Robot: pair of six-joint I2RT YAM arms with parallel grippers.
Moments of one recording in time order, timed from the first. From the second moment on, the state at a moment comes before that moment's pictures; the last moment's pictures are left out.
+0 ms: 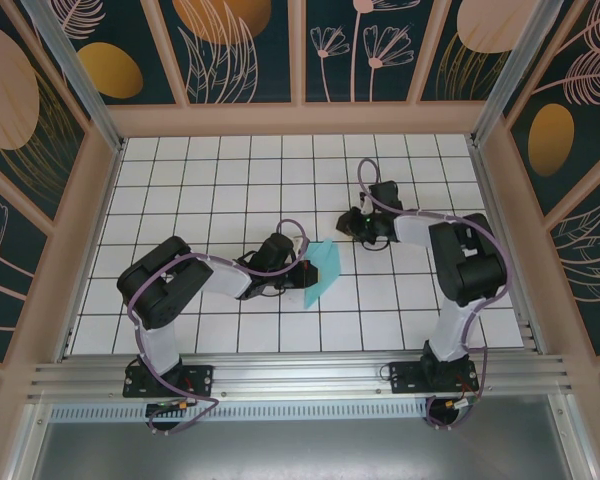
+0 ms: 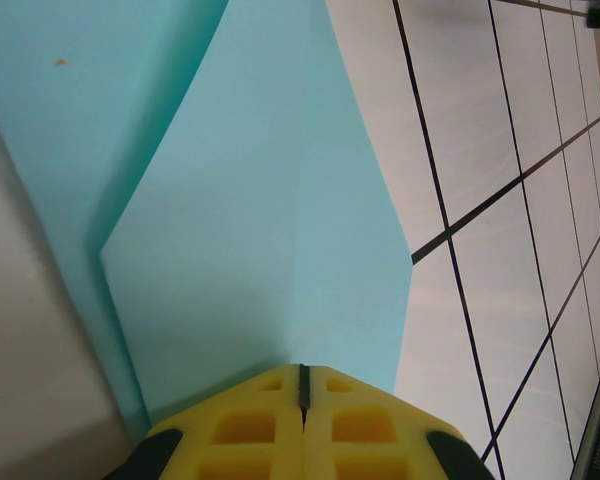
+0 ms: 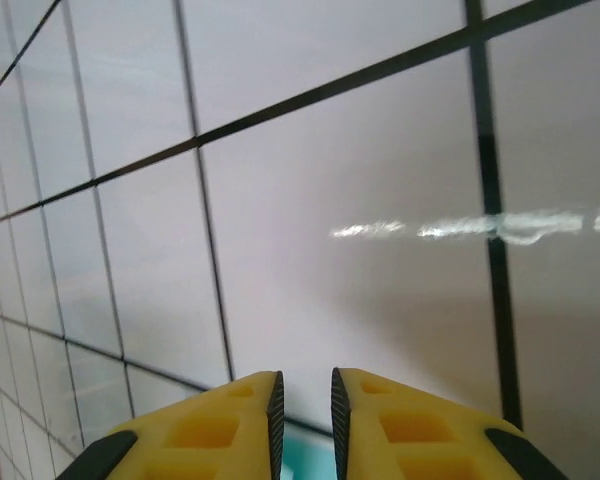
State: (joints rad) left arm -0.79 1.87 0.73 0.41 0.36 -0.80; right arm 0.32 1.82 0.95 -0.04 -0.48 0.68
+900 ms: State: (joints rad) left arm -0.79 1.85 0.76 0.32 0.38 -0.71; right arm 0.47 1.82 0.79 0.14 -0.55 0.73
